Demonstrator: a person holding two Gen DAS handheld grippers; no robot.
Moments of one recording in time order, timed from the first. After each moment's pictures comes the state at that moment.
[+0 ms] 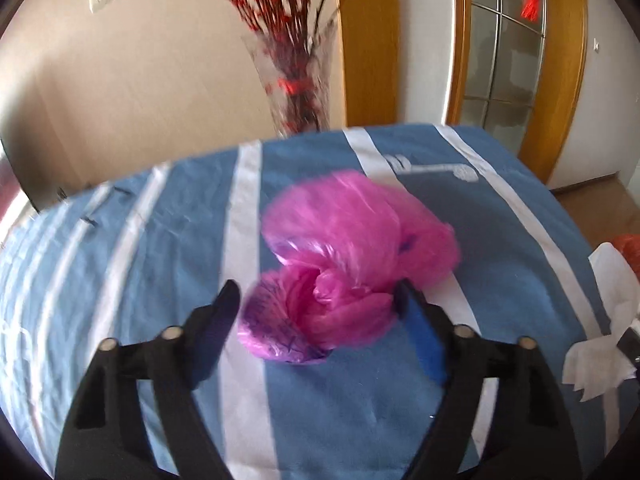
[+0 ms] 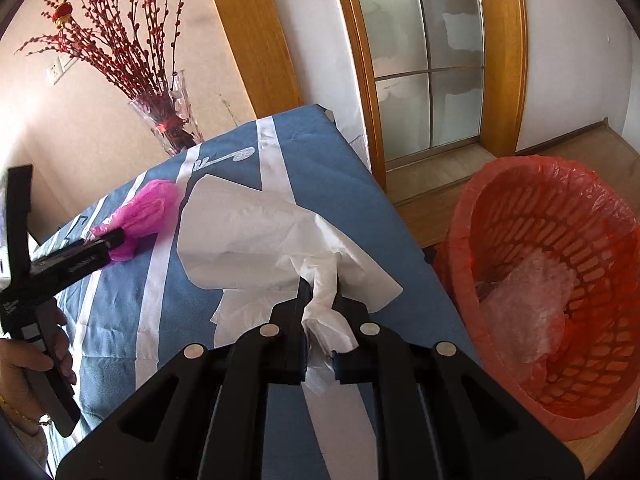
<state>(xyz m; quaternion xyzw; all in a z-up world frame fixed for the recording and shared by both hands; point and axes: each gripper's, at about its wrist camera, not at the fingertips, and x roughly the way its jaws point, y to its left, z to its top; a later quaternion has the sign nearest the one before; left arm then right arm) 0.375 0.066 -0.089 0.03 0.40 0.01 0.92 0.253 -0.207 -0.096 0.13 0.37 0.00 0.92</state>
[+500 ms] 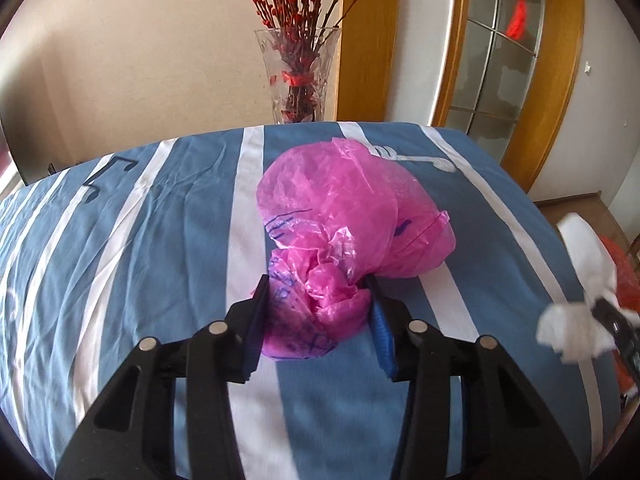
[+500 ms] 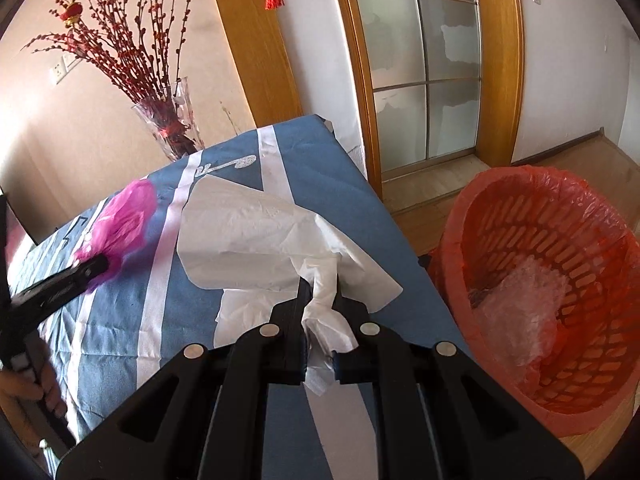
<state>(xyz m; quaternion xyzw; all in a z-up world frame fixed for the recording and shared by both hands) 0.320 0.080 -0.084 0.00 0.39 -0.02 0.92 0.242 -0.200 -0.089 0.11 0.35 -0.01 0.93</state>
